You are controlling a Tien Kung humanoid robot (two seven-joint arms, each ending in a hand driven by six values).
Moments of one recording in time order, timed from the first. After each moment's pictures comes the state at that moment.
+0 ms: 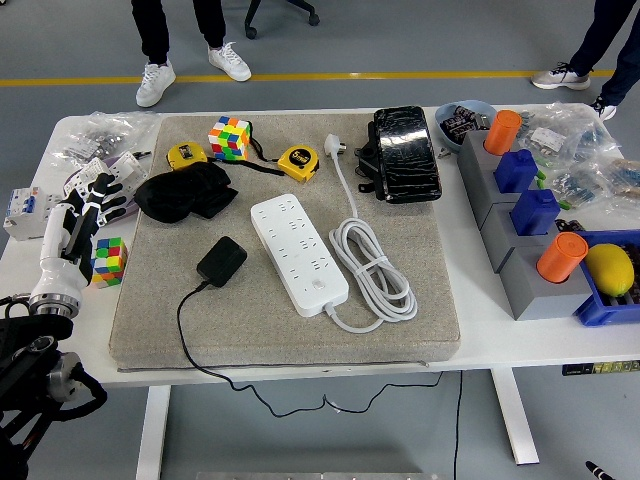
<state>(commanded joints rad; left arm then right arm) -0.13 0.31 -1.14 -1.26 0.82 0.38 -0.33 0.09 -0.25 0.64 0.30 -0.27 -0.09 0.01</state>
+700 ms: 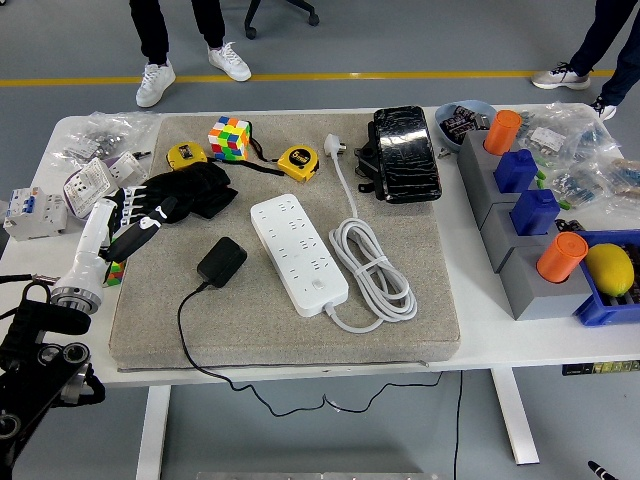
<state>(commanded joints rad) -0.16 0.31 -1.09 -1.31 1.41 0.41 -0.03 0.09 -0.26 0.64 0.31 -0.28 -0.09 0.01</state>
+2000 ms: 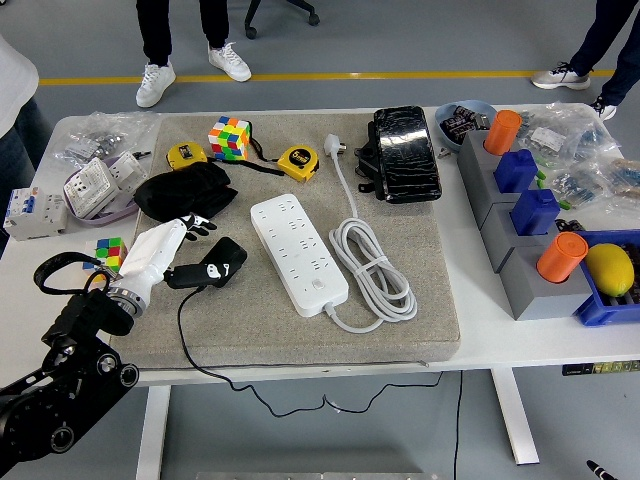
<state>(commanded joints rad) -0.29 0.29 -0.88 -1.19 1.86 0.35 0.14 0.08 -0.26 0.66 0.32 -0.30 -0.09 0.01</state>
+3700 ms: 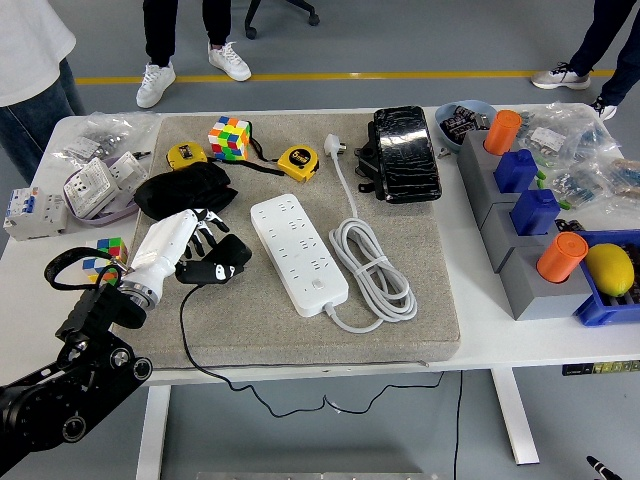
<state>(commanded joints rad) -0.33 0.28 -0.83 -1.18 1.80 0.43 0.10 0.09 -0.26 0.68 0.33 -0.32 -0.09 0.02</state>
